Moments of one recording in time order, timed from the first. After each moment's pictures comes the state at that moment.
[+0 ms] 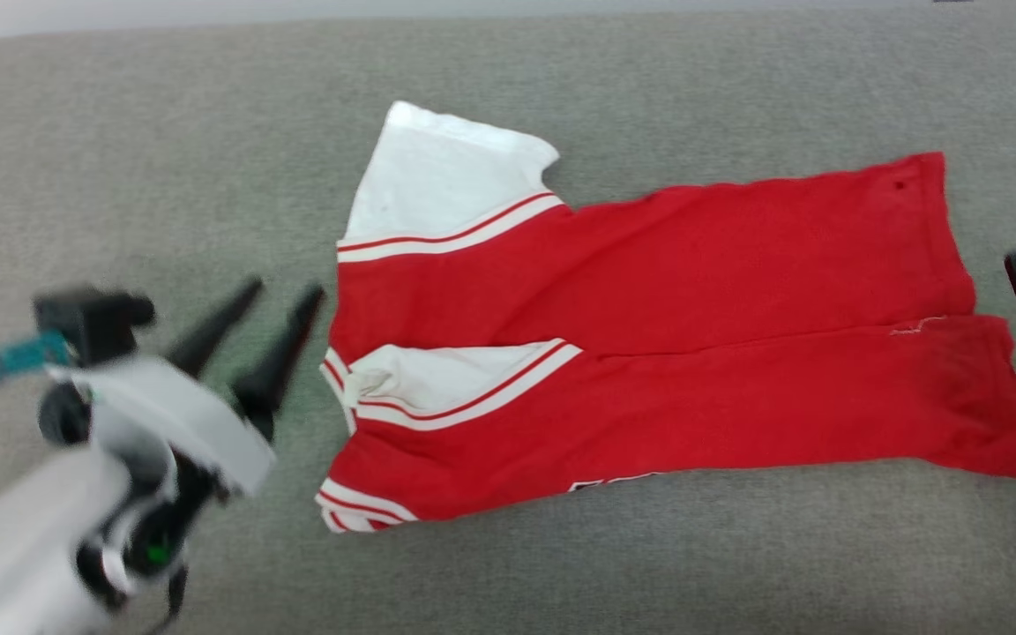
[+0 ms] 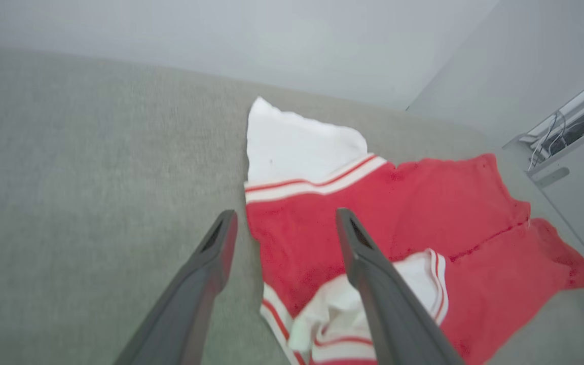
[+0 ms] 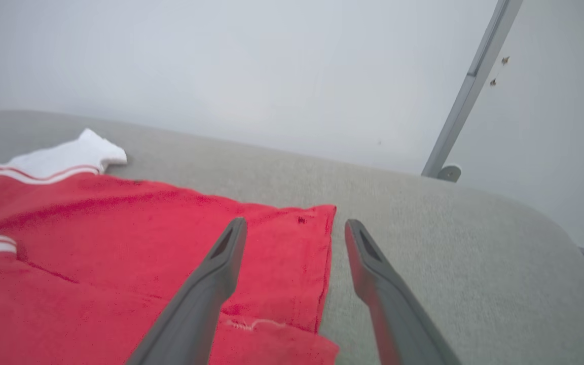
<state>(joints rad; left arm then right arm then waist) -0.62 0.87 -0.90 -0.01 -1.31 0.16 -0.21 -0.31 -0.75 0.24 0.08 0.70 0.13 -0.10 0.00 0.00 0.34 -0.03</state>
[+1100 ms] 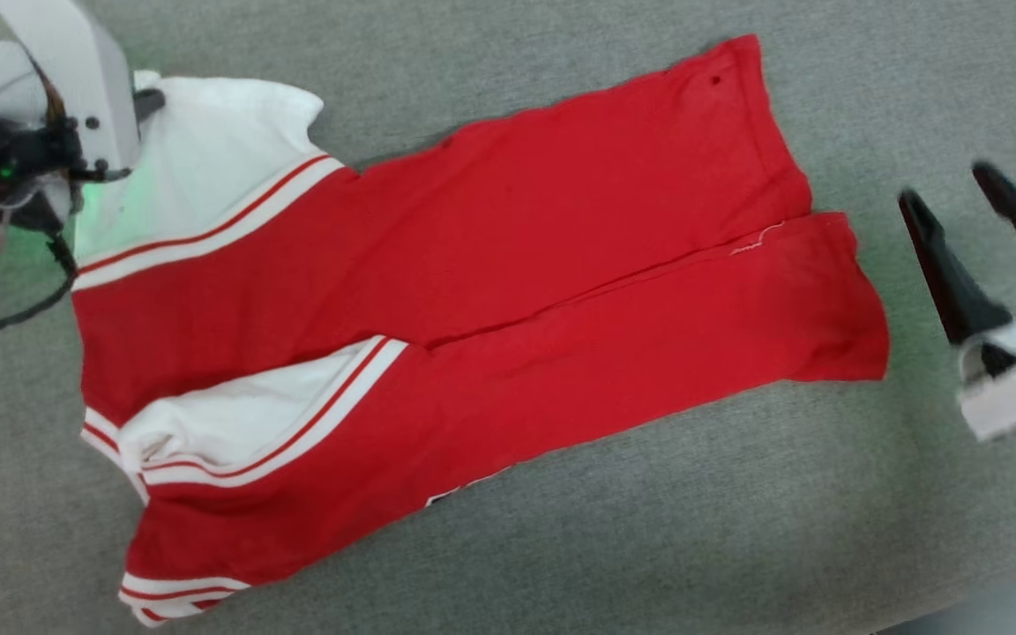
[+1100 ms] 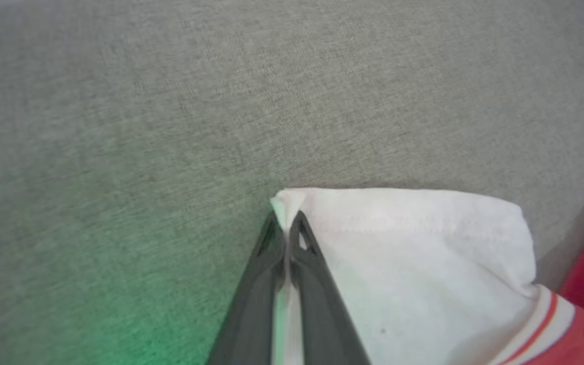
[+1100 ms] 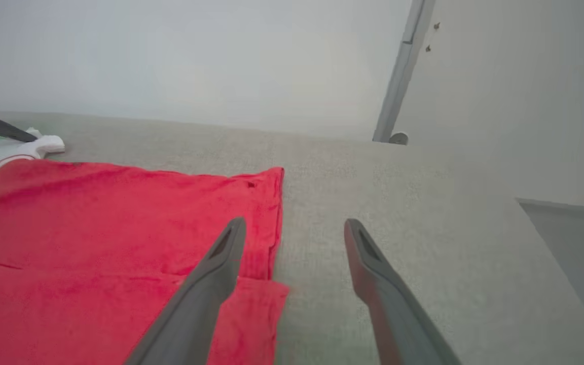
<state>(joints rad) -1.37 0.61 -1.01 0.94 -1.25 -0.09 0.60 -0.42 -0.56 0.27 0.03 0.63 0.13 -0.10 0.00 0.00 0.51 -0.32</state>
